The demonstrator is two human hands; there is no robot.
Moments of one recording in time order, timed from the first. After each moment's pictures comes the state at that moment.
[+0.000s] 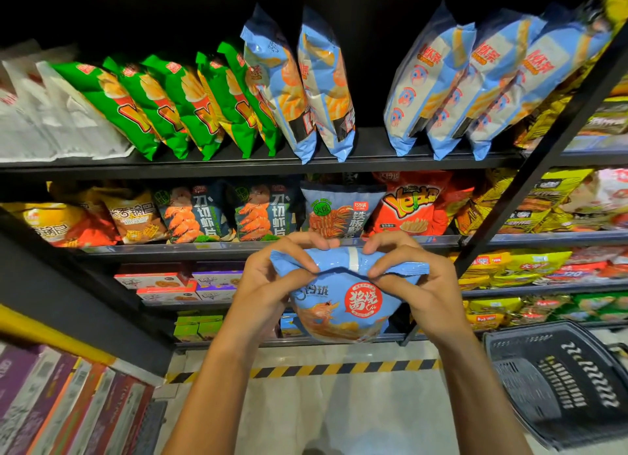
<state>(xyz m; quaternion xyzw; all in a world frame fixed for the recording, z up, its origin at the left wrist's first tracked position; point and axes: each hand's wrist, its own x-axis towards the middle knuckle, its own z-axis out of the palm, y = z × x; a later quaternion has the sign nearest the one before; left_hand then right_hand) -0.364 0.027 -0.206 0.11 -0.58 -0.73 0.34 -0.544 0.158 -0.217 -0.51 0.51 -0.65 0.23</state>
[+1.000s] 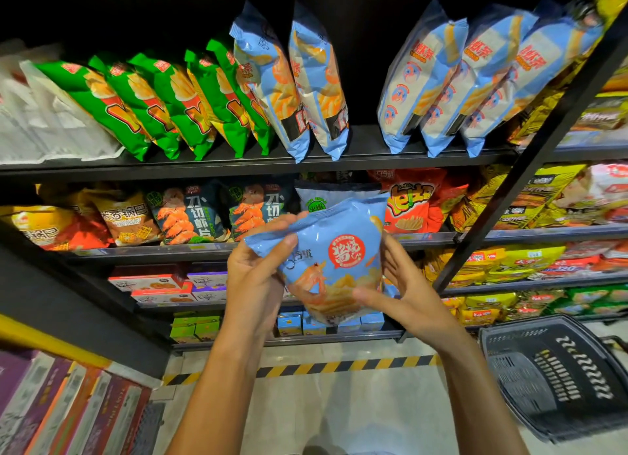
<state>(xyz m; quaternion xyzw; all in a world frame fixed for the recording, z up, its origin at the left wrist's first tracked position) -0.384 0.028 -0.207 0.20 -0.42 -0.75 0.46 -0.553 0.160 -0.244 -0.46 0.58 -0.57 0.36</state>
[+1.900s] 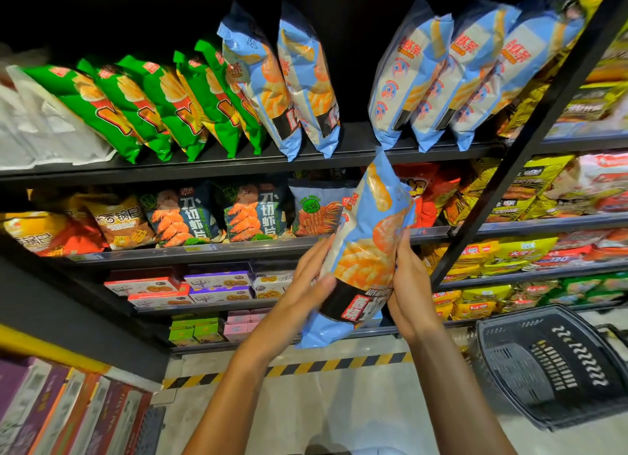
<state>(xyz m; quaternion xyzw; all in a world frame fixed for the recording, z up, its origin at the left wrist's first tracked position) -0.380 0.032 -0.263 0.18 -0.63 -0.74 0.18 -0.546 0.138 -0.255 -0.12 0.57 -0.74 0.35</state>
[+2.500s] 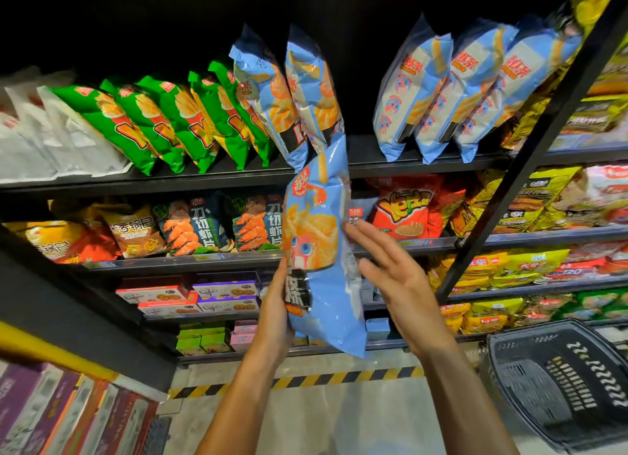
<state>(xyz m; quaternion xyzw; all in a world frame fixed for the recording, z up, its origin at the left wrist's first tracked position) -0.397 0.037 -0.260 0.37 -0.37 -0.79 0.32 -0.532 0.156 -0.222 -0.40 0.52 -0.67 0.35</state>
